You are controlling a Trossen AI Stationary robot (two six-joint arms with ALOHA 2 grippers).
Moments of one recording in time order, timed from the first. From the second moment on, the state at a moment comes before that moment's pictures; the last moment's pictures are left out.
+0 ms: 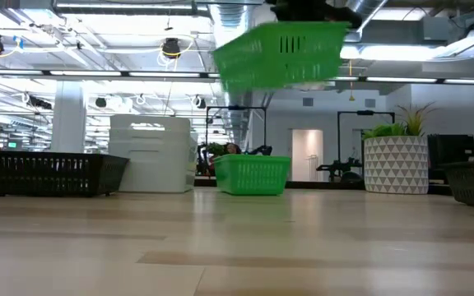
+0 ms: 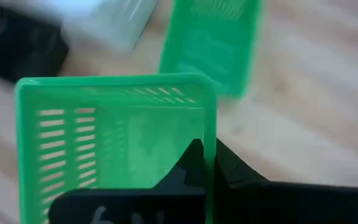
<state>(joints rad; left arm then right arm) -0.66 1.01 1.23 -1.22 -0.64 -0.93 0.14 1.85 1.84 -1.28 0.47 1.15</state>
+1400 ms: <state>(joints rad) -0.66 1.01 1.23 -1.22 -0.69 -0.99 -0.37 1.94 1.58 -0.70 0.11 0.77</state>
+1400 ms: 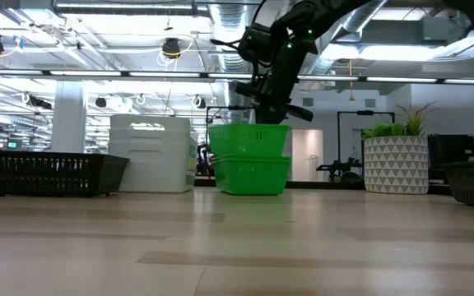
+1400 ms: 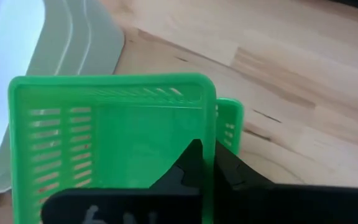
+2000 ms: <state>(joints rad) -0.66 1.01 1.23 -1.22 -0.69 -0.99 -0.37 1.94 1.58 -0.73 0.15 0.77</state>
